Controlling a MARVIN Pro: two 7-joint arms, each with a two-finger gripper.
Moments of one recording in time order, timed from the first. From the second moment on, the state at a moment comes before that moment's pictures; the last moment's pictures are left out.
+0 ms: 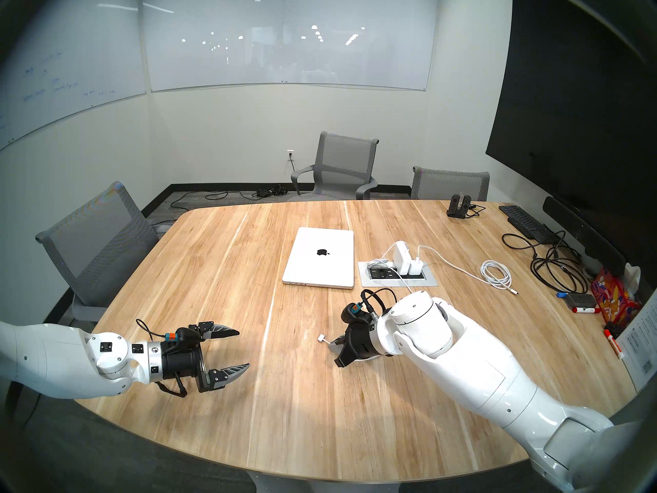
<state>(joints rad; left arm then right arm) 0.31 -0.26 0.62 -1.61 -1.04 -0.60 -0.37 -1.23 -1.09 0.88 -1.66 0.36 0.90 0.45</state>
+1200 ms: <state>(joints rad) 0.31 -0.26 0.62 -1.61 -1.04 -0.60 -0.37 -1.26 -1.44 0.99 -1.49 0.52 0.91 0.10</state>
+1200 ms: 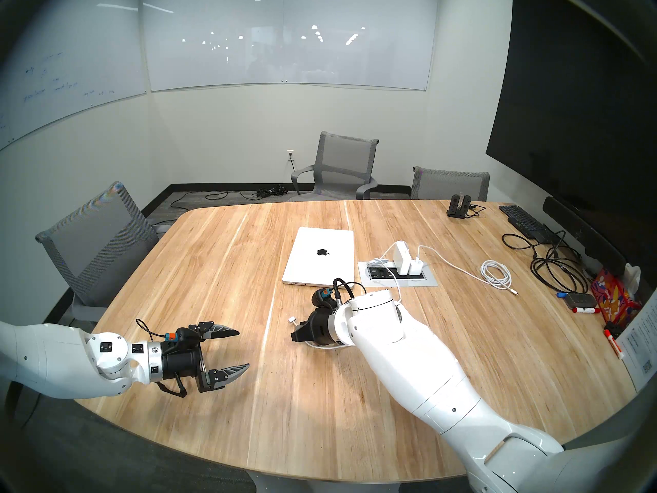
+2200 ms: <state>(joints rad) 0.31 -0.26 0.62 -1.61 -1.04 -0.60 -0.37 -1.25 -1.63 1.05 -1.34 0.60 0.85 -0.14</state>
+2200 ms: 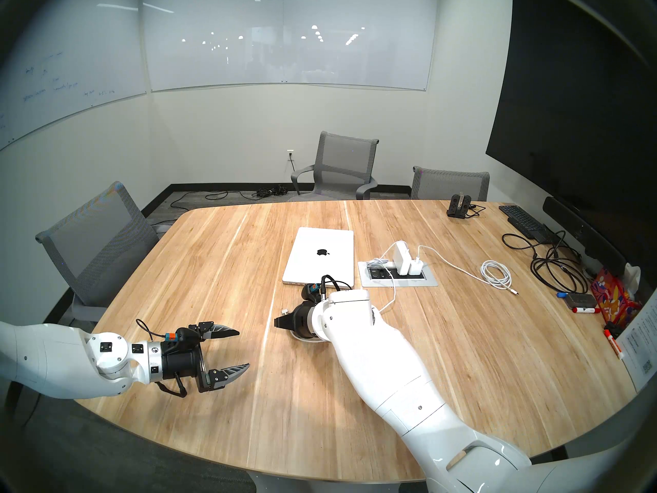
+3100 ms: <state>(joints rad) 0.31 -0.26 0.62 -1.61 -1.04 -0.60 -0.37 -1.17 -1.72 1.05 -1.19 0.73 0.62 -0.31</state>
